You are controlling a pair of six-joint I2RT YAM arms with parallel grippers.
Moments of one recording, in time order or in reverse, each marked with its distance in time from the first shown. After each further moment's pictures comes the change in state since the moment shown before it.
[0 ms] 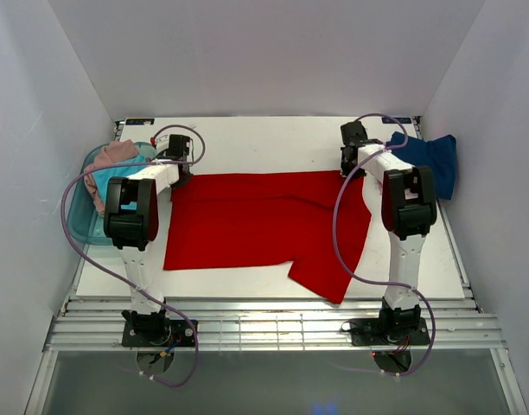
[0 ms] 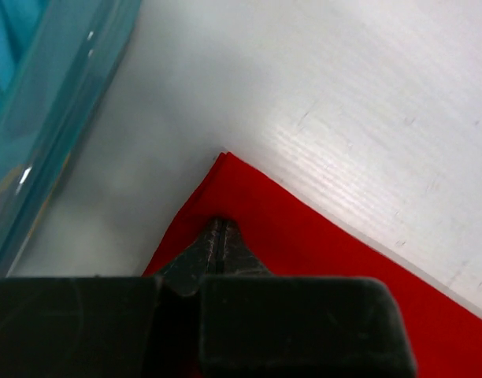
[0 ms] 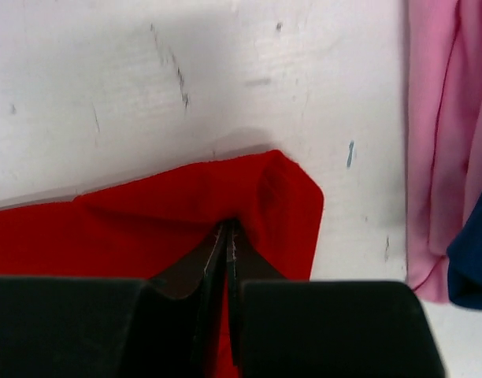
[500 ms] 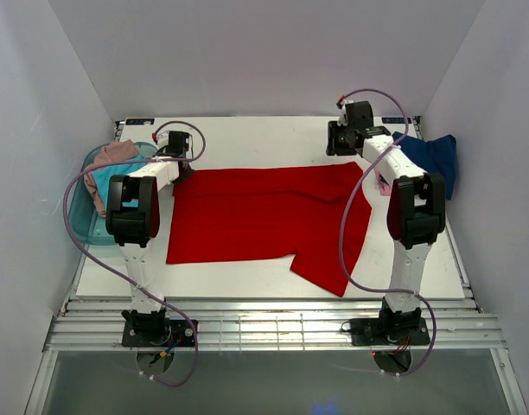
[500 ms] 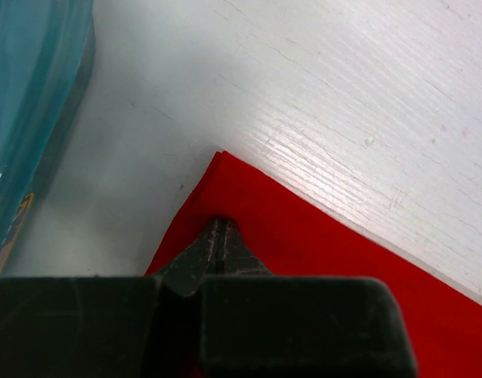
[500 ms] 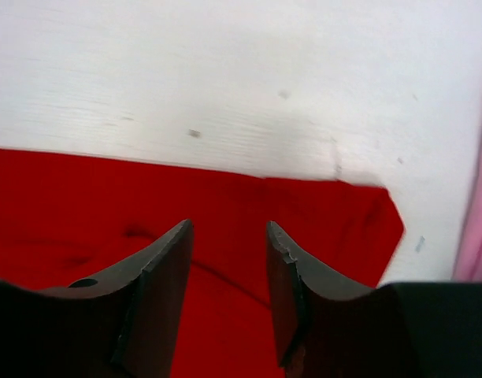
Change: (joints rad) left arm 0.001 0.051 0.074 0.023 0.050 0.027; right arm 0.008 -0.095 0.084 0.085 -0.329 -0.122
